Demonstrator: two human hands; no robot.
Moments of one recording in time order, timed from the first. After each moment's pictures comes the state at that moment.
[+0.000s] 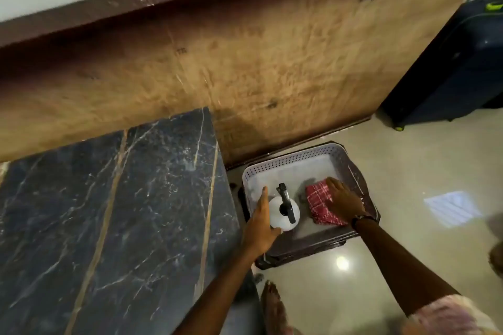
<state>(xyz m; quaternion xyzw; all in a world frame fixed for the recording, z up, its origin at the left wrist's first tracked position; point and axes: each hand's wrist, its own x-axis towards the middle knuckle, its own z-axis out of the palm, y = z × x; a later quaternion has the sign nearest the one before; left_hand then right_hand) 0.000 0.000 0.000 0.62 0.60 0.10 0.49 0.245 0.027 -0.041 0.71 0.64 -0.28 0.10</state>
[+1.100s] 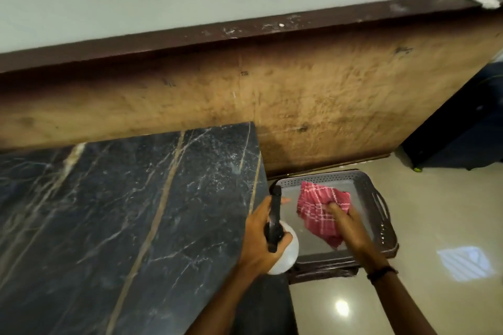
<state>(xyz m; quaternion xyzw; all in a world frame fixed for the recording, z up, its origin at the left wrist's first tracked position) -0.084 -0.041 0.141 0.61 0.53 0.41 0.42 0.118 -0.024 0.111 0.63 0.35 -0.57 -0.39</state>
